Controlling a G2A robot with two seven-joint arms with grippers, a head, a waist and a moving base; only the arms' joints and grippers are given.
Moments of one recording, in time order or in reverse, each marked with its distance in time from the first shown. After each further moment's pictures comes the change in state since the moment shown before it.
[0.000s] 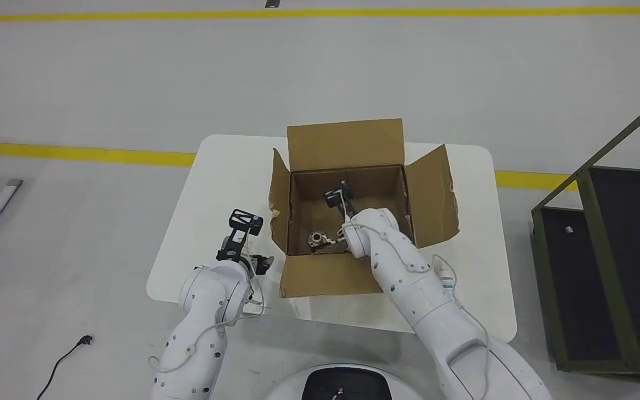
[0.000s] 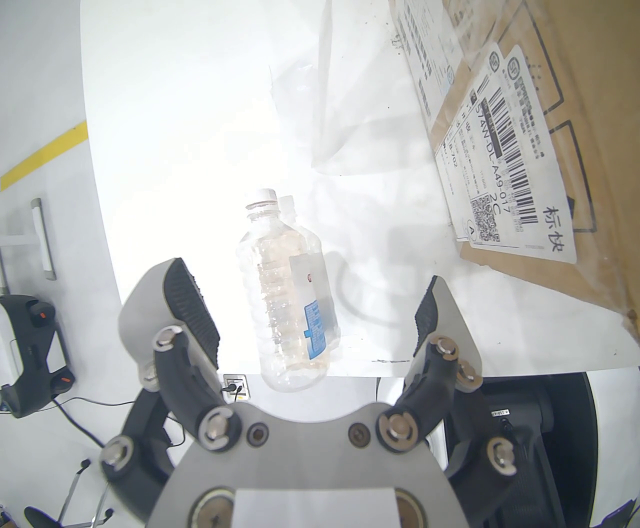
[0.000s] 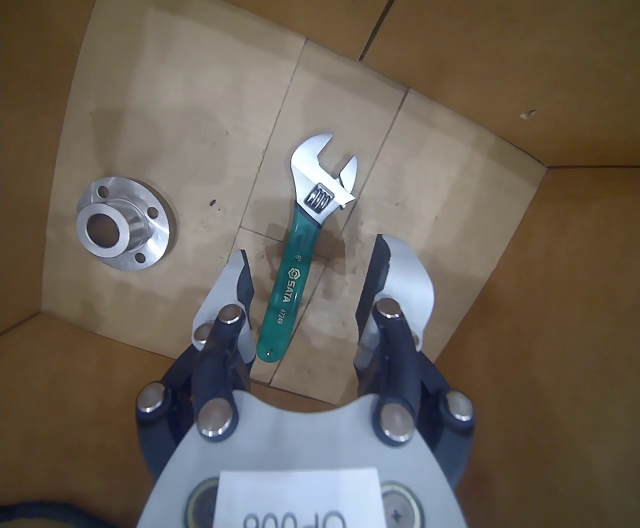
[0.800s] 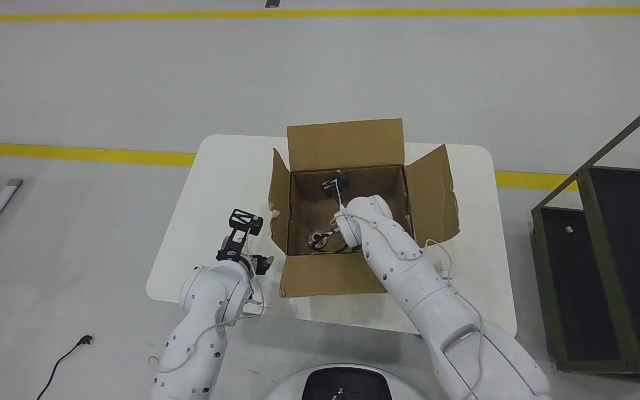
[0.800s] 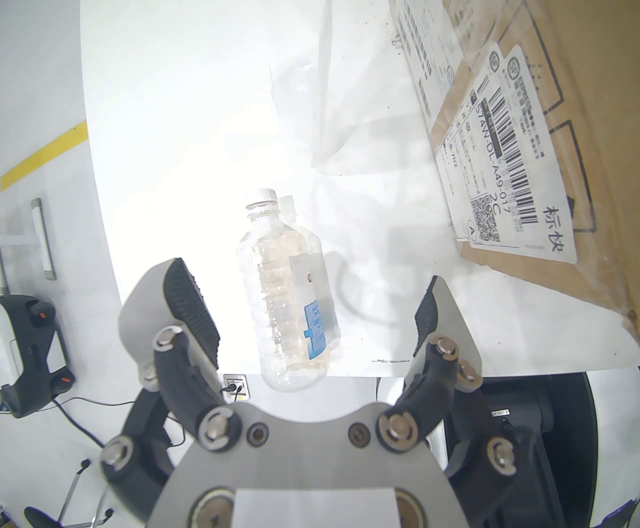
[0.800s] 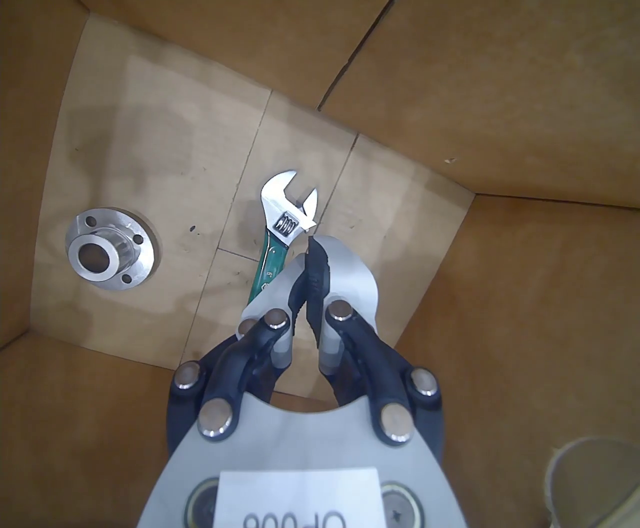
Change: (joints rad) left arm 0.000 0.000 0.000 0.000 0.000 0.000 0.000; right arm 0.087 -0.026 -0.051 0.067 -0.056 0.020 0.037
